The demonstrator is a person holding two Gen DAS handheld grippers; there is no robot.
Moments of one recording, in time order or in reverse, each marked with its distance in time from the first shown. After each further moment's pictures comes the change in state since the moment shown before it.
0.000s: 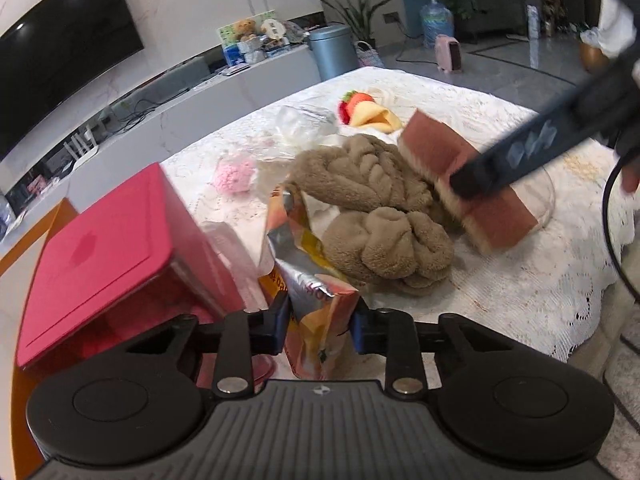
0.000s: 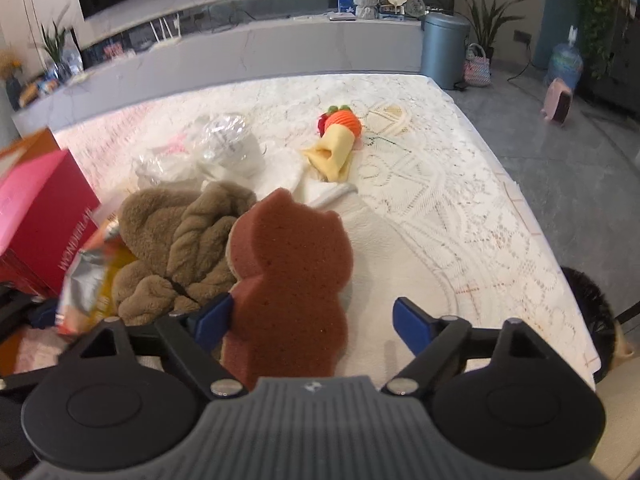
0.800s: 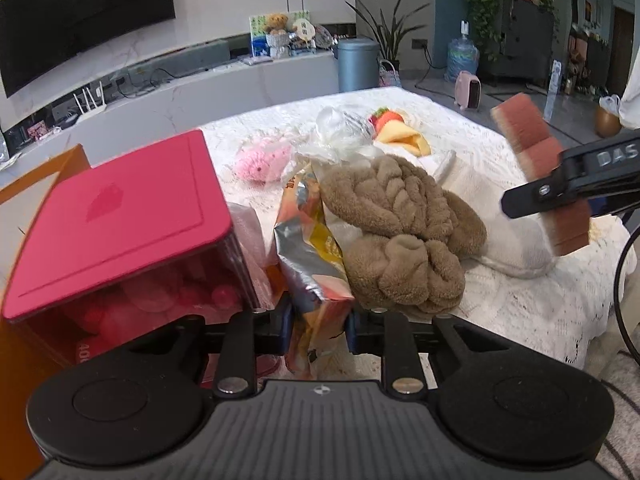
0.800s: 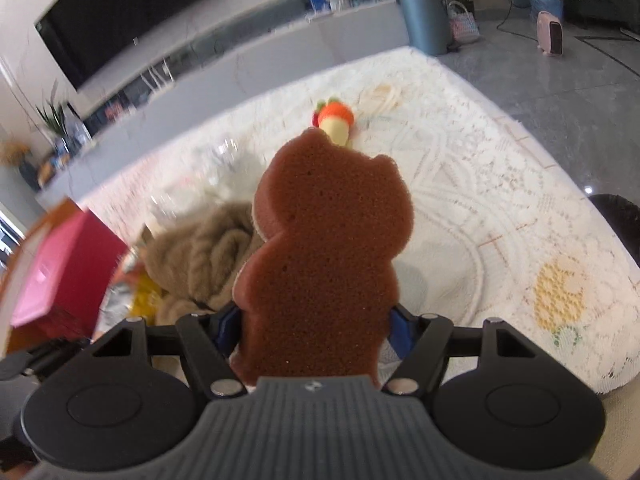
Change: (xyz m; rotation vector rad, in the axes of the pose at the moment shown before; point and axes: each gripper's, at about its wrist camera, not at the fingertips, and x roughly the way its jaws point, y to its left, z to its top) left arm -0.004 0.034 -0.007 -0.190 -0.033 -0.069; right arm -0.016 -0.042 -0.020 0.293 -0.035 0.195
